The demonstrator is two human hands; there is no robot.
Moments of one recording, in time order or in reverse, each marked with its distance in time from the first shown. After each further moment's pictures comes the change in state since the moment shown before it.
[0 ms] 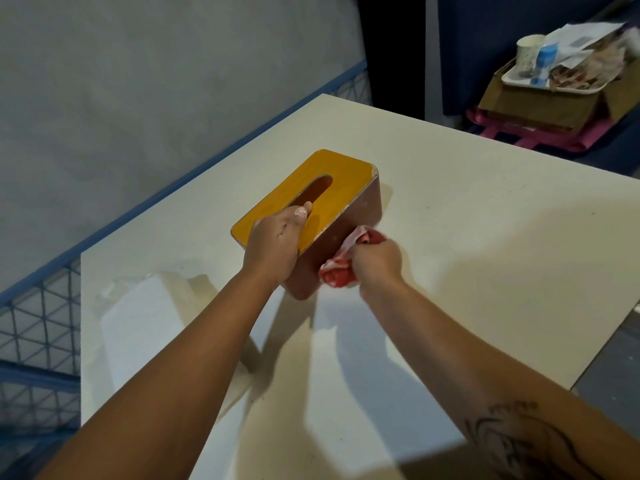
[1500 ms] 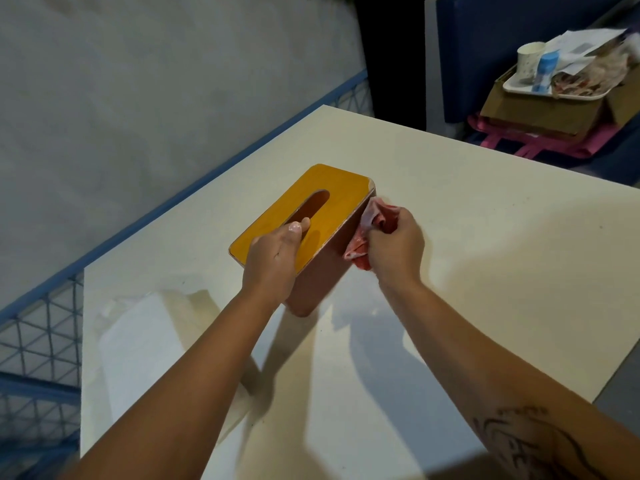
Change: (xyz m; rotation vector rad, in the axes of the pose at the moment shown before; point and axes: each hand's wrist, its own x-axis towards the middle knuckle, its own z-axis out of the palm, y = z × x) left_hand -0.003 0.006 0.001 -0.055 0.063 -0.050; right_hand 0.009 -0.026 -0.015 -0.133 0.089 -0.537
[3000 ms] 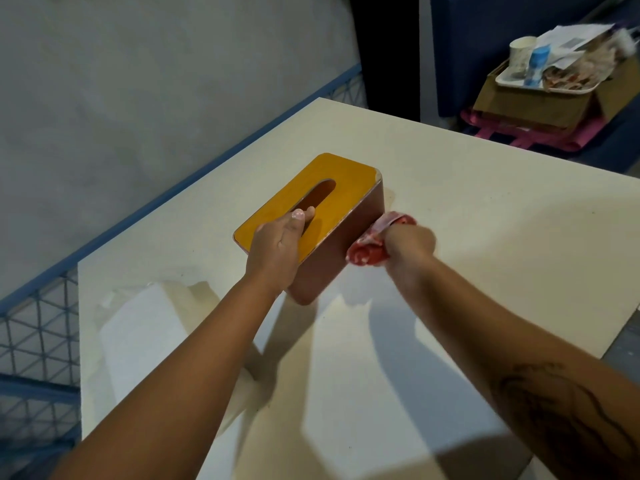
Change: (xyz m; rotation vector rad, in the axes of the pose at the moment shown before) left_hand 0.001 -0.004 -0.003 -0.036 -0.046 0.042; right_hand -0.001 -0.008 -0.013 0.393 -0.078 0.563
